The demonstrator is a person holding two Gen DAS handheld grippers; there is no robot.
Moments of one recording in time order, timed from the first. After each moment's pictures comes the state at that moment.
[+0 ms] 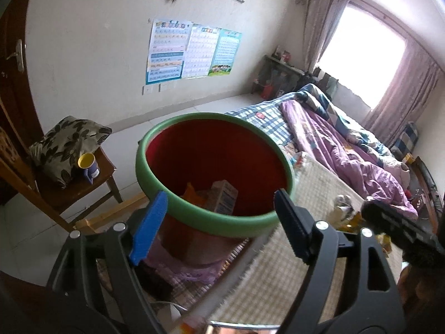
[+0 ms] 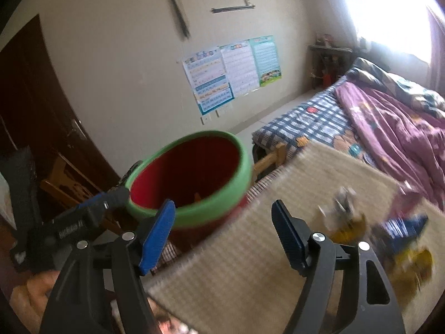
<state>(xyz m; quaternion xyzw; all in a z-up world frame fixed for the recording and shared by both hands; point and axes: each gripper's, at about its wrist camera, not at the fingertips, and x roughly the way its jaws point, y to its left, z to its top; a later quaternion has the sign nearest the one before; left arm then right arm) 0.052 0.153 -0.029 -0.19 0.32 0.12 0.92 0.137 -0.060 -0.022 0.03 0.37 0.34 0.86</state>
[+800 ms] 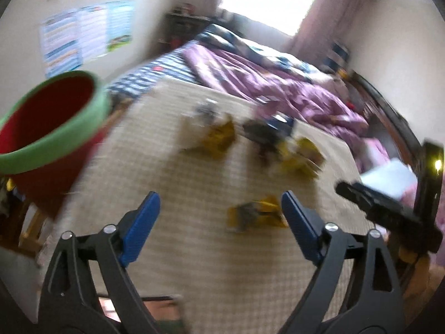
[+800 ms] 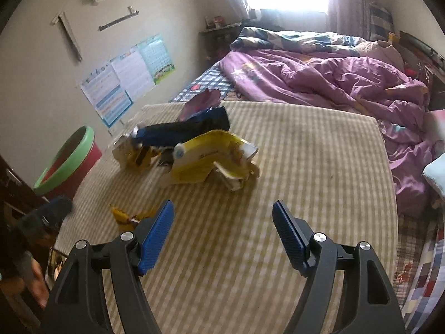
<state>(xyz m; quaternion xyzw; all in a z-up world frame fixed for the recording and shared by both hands) 0.084 -0.055 -0.076 -0.08 0.41 -0.12 0.90 0.102 -0.289 -0.095 0.10 0.42 0.11 0.89</state>
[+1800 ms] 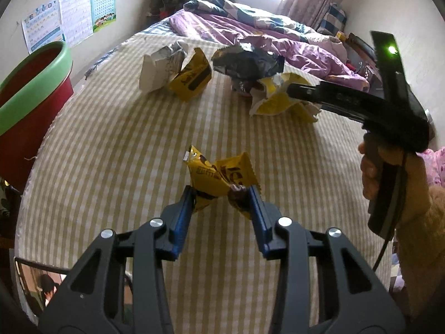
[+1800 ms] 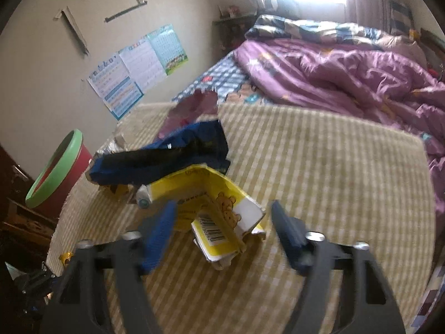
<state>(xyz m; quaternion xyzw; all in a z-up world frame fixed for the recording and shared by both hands) 0.074 -0.089 -0.120 -0.04 0.49 -0.12 0.86 0.191 -0.284 -0.132 0.10 0.45 0.17 0.87</state>
